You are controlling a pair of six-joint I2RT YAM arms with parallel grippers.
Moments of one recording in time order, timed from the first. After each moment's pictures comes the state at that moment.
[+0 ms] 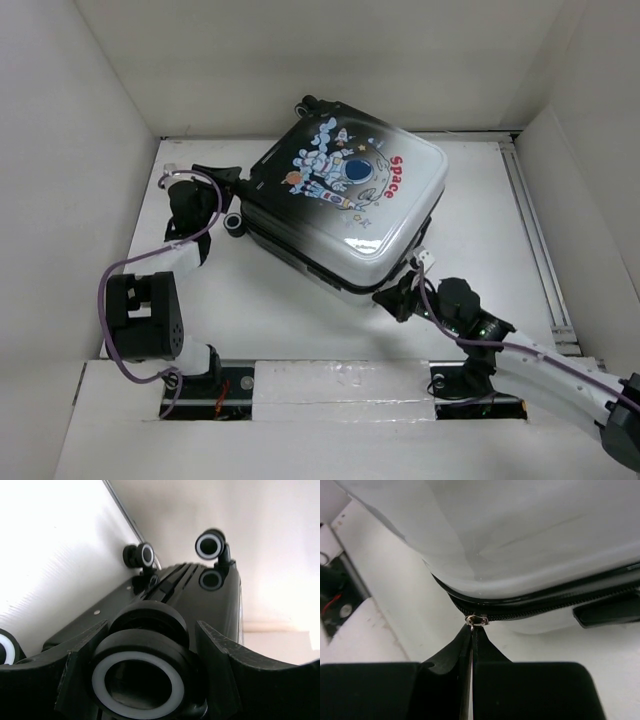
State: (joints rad) left arm 0.04 1.46 0.75 0.50 0.18 -1.20; right arm 0.76 0.68 0.21 0.23 -0.17 0.36
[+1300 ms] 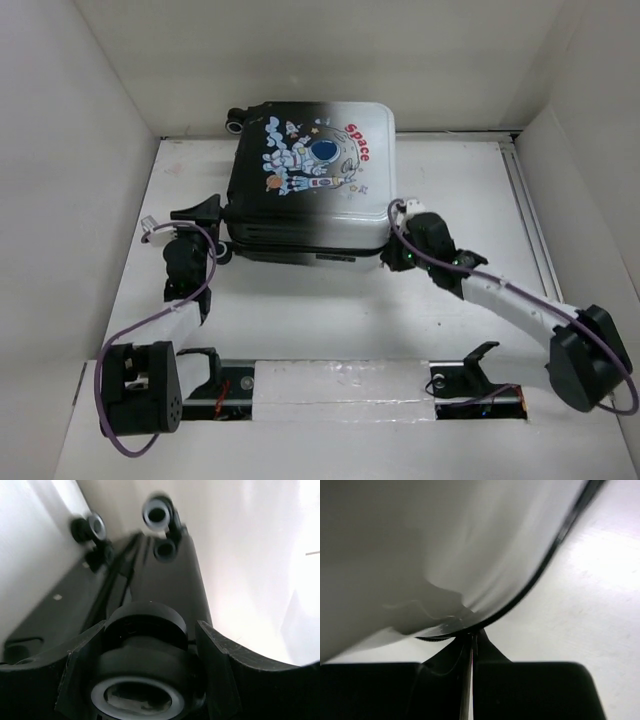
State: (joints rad) left arm 0.05 1.07 0.27 0.81 -0.03 -1.32; right arm 0.64 1.14 0.65 -0.11 -0.02 0.38
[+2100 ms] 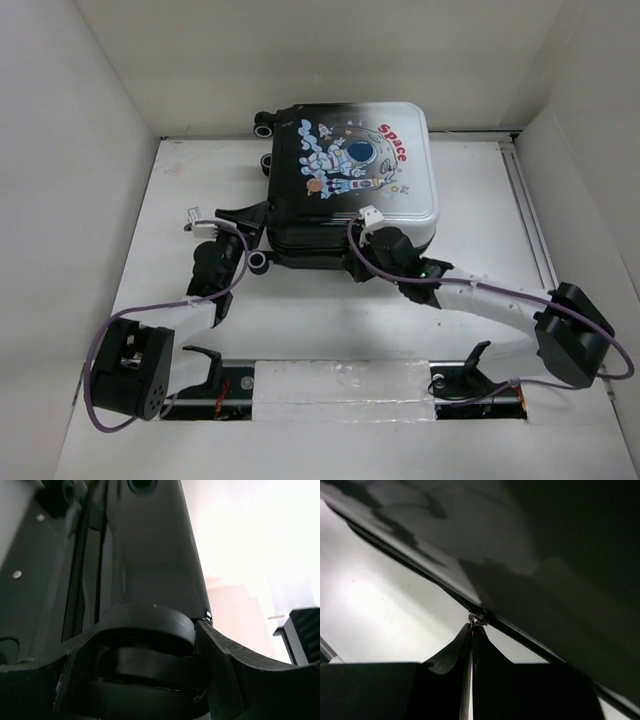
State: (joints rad) left arm -0.25 1.17 0.26 0.96 0.00 -1.35; right arm 0.86 1.30 0.71 0.11 0.07 0.40
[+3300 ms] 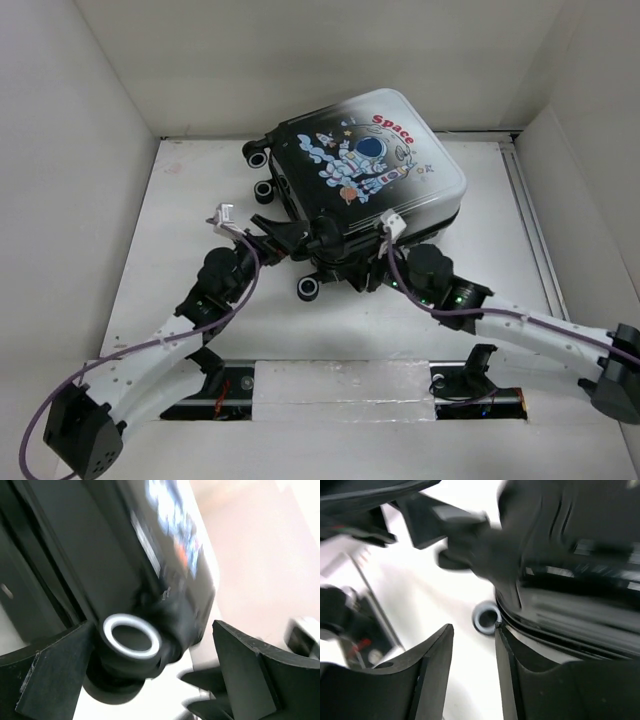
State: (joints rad) left arm -0.62 0.80 0.40 0.37 -0.07 -1.03; right arm 0.97 1.05 0.65 0.18 0.03 0.34
